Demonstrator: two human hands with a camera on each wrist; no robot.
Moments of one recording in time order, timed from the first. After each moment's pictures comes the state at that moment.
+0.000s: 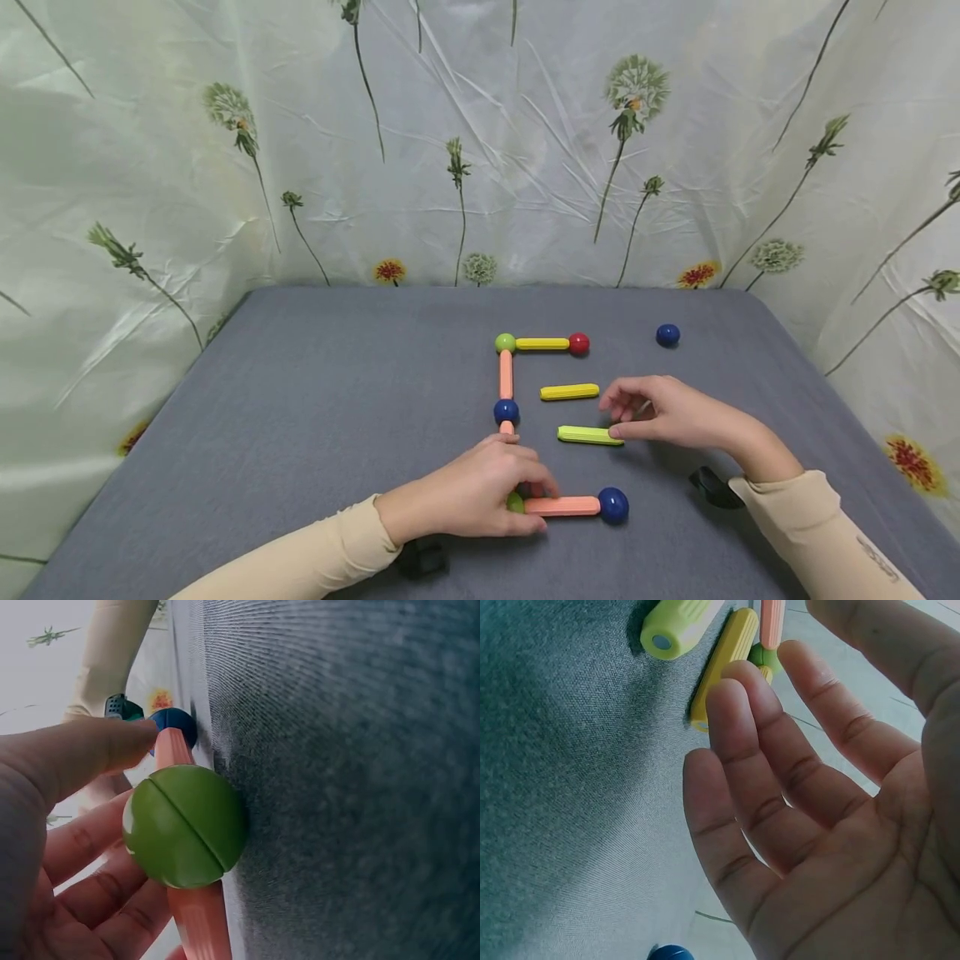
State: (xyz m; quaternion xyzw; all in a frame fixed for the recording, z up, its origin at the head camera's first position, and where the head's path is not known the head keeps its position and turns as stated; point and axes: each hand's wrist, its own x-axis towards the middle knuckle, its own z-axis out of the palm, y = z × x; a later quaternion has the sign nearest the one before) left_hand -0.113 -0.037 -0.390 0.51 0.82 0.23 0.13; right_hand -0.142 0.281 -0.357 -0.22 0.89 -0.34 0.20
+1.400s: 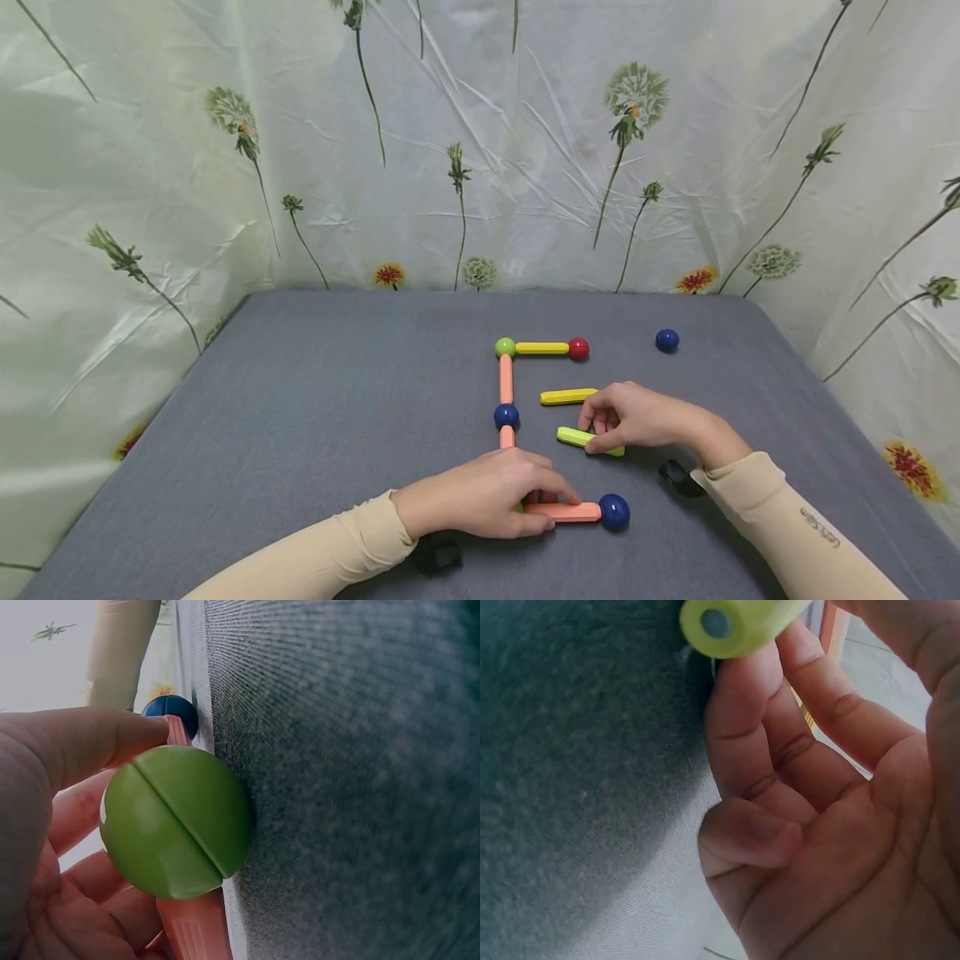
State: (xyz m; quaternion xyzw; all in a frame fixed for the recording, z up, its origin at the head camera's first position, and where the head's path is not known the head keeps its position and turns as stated) left_hand -0.122 -0.025 -0.391 0.55 0.78 0.25 0.18; right_hand -0.165 0.253 -0.374 -0.22 0.88 -0.31 0.27
